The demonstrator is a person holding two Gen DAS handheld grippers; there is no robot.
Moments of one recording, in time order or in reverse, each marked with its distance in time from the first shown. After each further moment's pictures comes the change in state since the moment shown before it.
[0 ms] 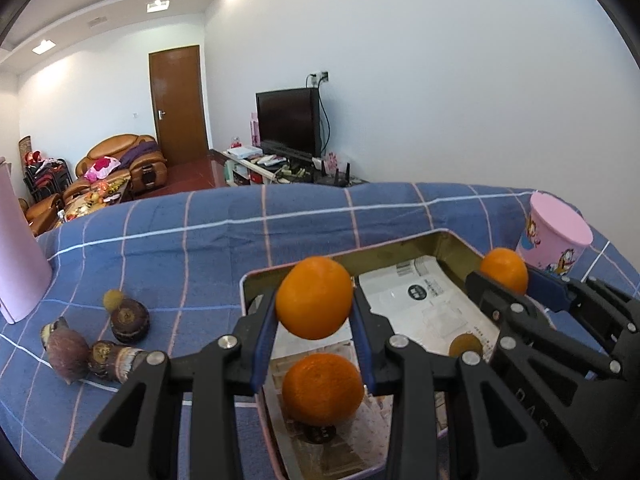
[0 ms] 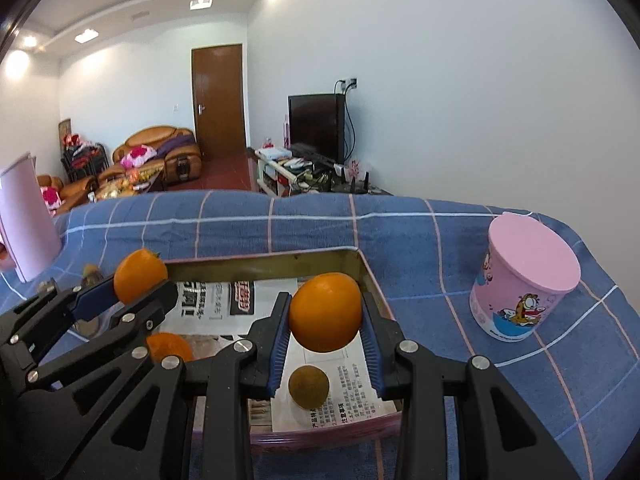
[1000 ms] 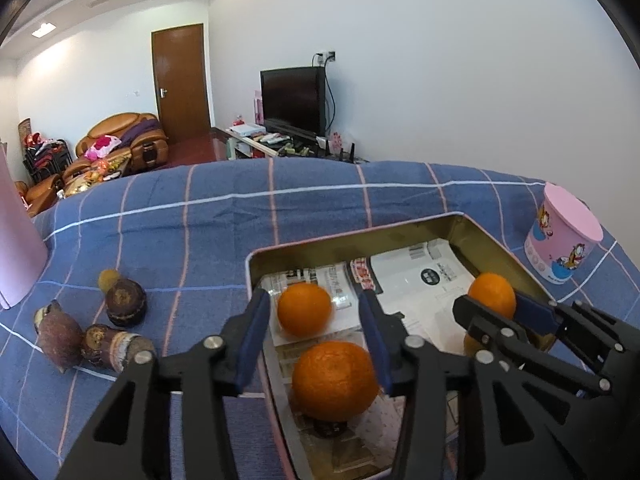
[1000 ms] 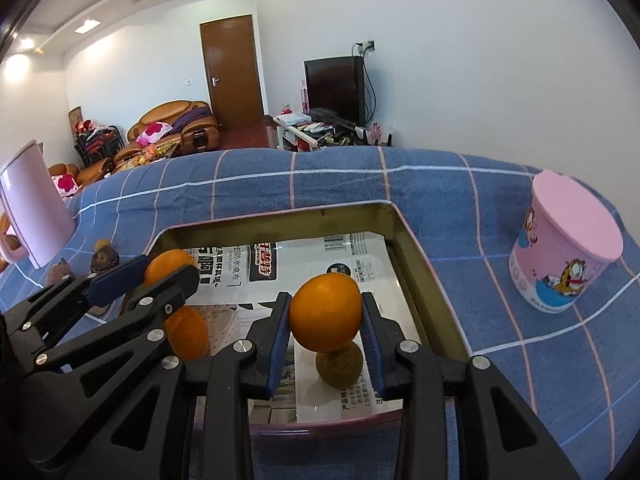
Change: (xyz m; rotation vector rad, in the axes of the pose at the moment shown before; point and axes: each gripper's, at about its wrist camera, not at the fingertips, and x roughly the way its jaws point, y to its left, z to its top) left arm 0.010 0.005 -0.001 -0.027 0.064 0.008; right arm 0.022 0.000 -0.007 0.056 0.128 0.106
